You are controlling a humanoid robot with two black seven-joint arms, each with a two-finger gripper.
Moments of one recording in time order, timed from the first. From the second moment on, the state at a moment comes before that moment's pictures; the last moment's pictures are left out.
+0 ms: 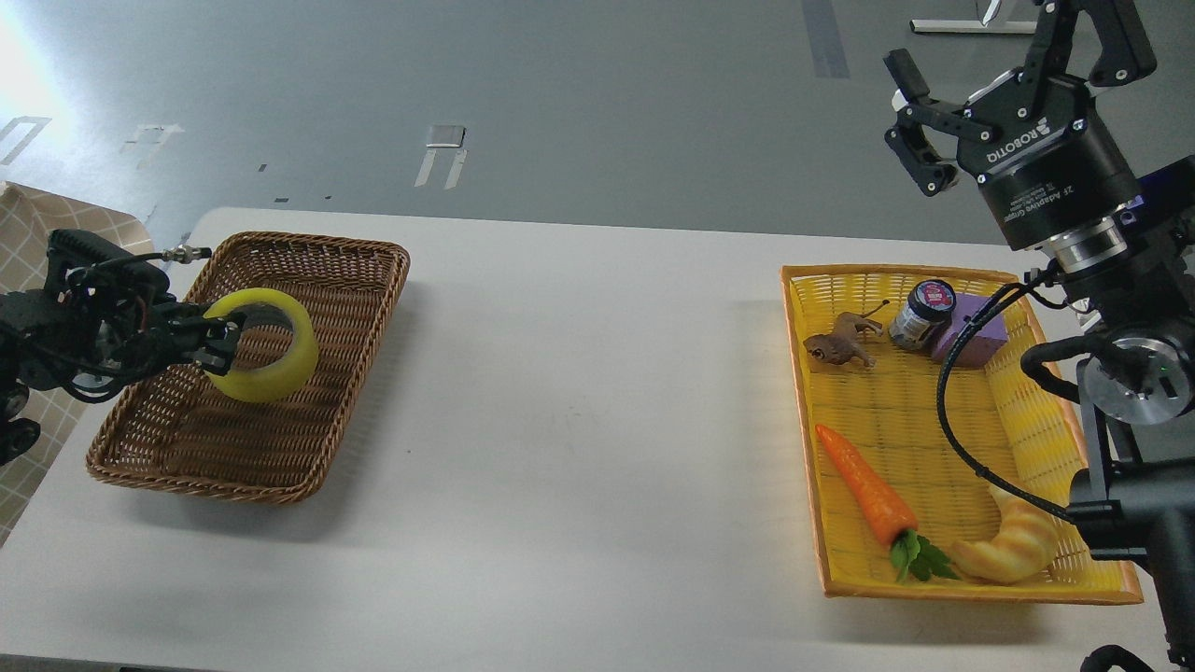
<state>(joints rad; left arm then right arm) -0.66 1.01 -0.41 -1.17 1.96 -0.19 -0.13 0.43 -0.13 1.55 1.43 -0.72 0.49 0.00</state>
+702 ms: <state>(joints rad) -0.66 0.94 -0.41 -1.03 1.94 -0.10 -0.19 0.40 -0.13 1.56 1.44 -0.72 0.49 -0.01</state>
